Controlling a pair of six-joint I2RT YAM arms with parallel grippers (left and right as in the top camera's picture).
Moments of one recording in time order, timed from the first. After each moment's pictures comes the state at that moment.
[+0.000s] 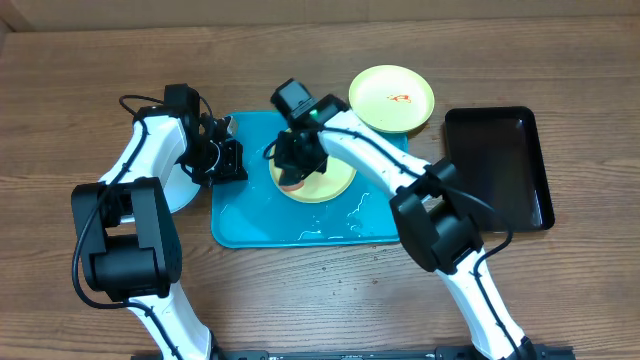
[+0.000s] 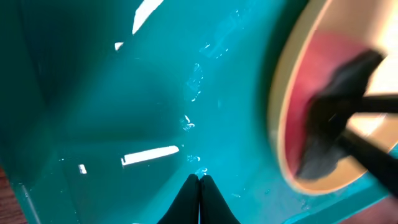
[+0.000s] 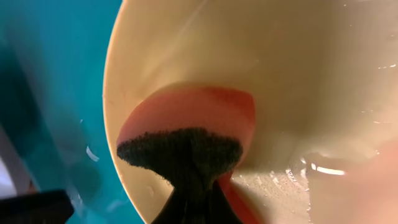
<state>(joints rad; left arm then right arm) 0.07 2.00 1.38 -0.93 0.42 0.00 0.68 2.42 2.03 -0.91 -0.27 0.82</state>
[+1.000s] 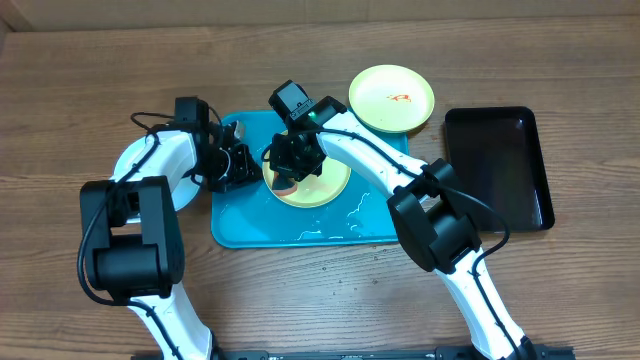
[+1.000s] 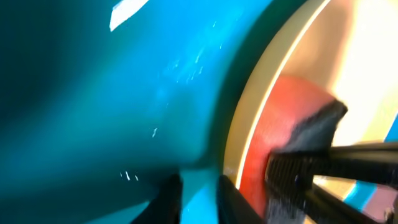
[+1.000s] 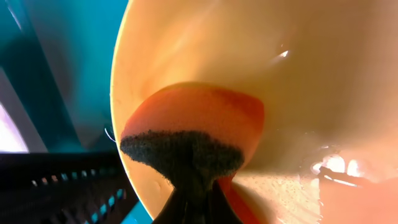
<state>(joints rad) 0.05 2.00 1.25 -0.73 0.54 -0.15 0.69 2.43 2.03 -0.89 -0.36 0.80</state>
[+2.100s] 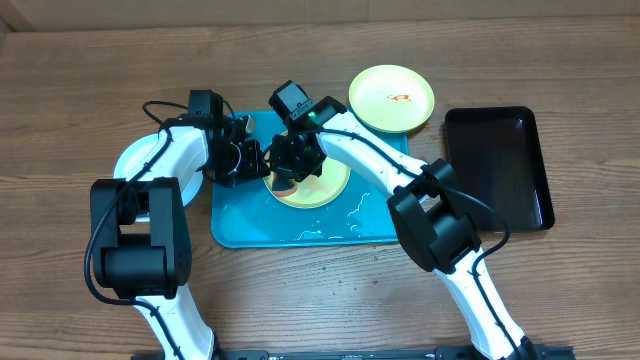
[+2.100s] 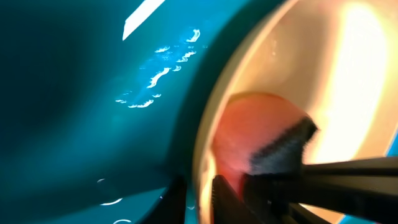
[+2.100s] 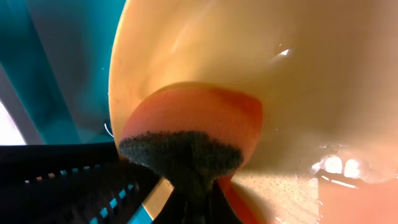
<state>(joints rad) -0.01 2.00 1.28 -0.70 0.47 -0.15 0.69 2.43 2.03 -0.90 -0.37 0.79</state>
